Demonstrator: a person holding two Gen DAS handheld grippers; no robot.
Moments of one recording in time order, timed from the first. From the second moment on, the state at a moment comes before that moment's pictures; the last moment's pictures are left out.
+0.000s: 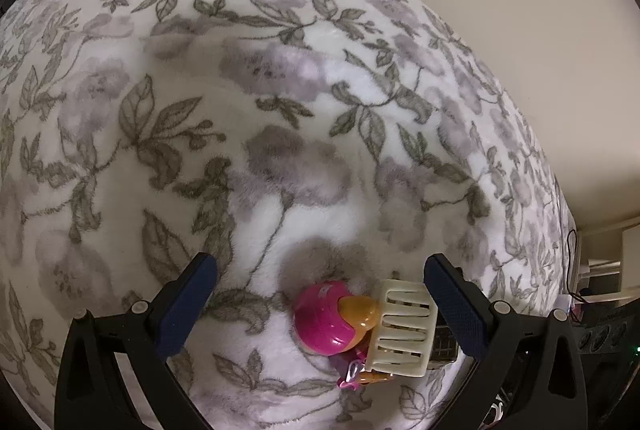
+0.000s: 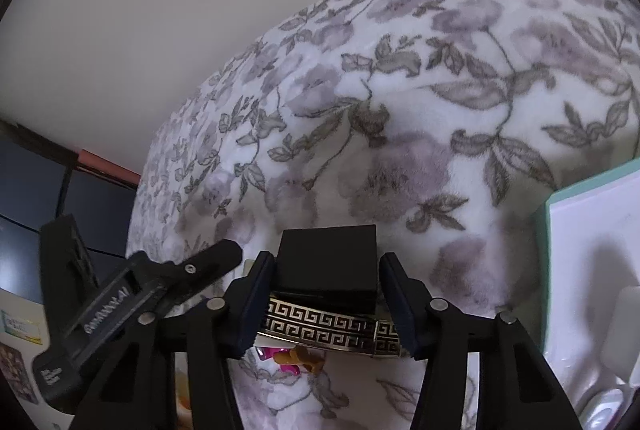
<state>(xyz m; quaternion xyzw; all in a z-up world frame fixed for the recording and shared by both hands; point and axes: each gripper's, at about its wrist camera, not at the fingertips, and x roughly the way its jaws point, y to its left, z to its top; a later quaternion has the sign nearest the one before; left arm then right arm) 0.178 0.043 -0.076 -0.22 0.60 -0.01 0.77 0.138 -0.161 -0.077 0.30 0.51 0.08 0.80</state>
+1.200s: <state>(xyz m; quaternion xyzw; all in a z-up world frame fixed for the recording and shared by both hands) 0.179 -0.016 -0.065 -0.05 0.61 -0.06 0.79 0.131 -0.205 -0.063 0.29 0.55 0.00 0.78</state>
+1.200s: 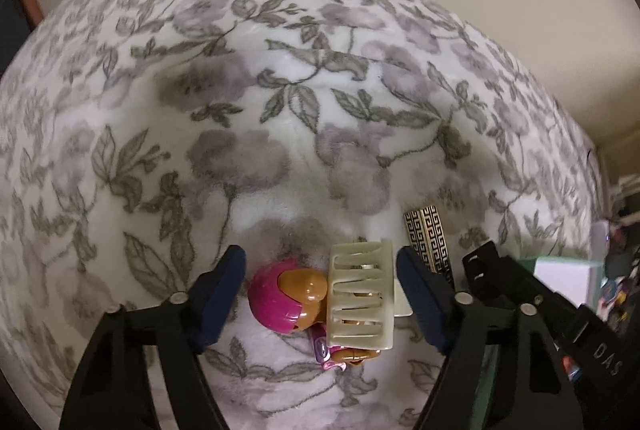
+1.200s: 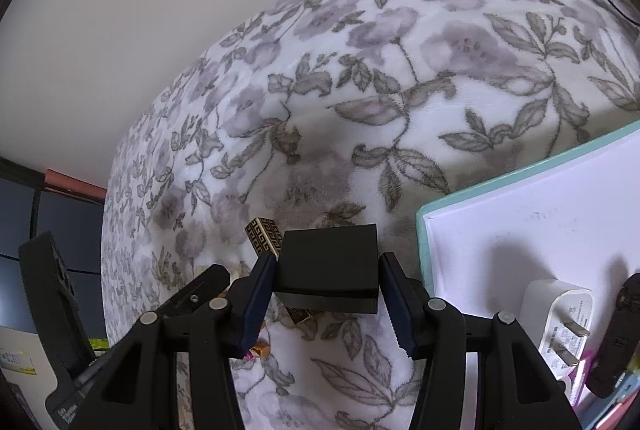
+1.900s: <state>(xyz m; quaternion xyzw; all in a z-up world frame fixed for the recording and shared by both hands) 0.173 -0.049 -0.050 0.05 0.59 -0.09 0.80 0.126 -0.214 -0.059 0.30 0.55 0.00 0.78</state>
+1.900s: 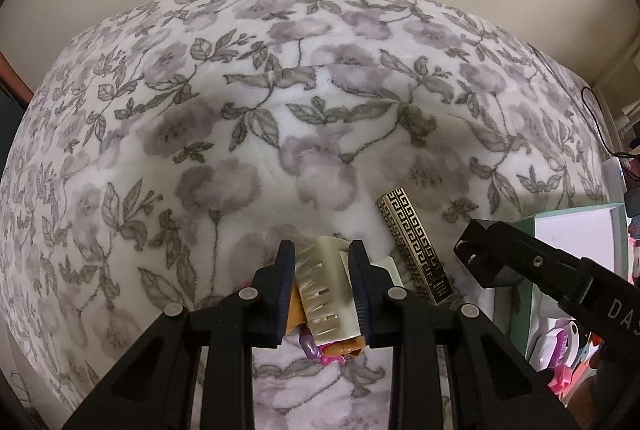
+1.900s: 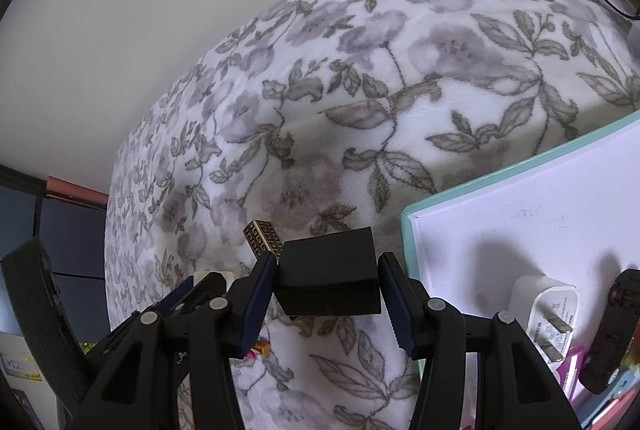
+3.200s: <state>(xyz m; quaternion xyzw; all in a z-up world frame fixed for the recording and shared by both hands) 0.080 -0.162 0.066 0.04 0.48 -0.23 0.85 0.001 -0.341 0.029 0.29 0.49 -0.14 0.81</state>
